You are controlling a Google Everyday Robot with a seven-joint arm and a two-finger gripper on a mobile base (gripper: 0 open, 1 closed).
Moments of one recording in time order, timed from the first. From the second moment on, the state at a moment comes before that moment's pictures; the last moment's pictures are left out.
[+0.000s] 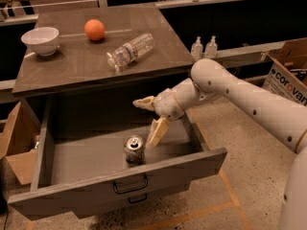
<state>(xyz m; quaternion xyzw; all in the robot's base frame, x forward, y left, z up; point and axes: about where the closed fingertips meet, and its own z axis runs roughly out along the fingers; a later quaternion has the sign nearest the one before) 0.567 0.040 0.717 -0.70 0.54 0.35 0.31</state>
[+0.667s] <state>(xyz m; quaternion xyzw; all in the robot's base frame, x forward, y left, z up) 0.556 0.058 0.690 -0.68 0.51 0.41 0.32</state>
